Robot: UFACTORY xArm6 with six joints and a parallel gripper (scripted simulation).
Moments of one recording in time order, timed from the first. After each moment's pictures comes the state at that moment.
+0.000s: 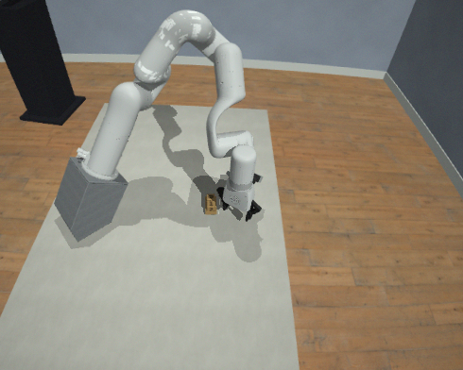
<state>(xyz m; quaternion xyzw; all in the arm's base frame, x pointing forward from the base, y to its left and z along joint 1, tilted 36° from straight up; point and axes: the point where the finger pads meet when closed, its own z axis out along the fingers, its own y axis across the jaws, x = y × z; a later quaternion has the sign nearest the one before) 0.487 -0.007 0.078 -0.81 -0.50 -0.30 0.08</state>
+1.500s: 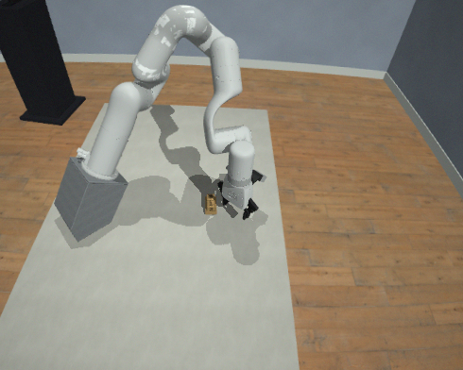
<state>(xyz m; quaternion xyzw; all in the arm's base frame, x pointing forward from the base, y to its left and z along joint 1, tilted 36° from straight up) 0.475 -0.016 0.090 -0.85 -0.42 -0.30 0.11</state>
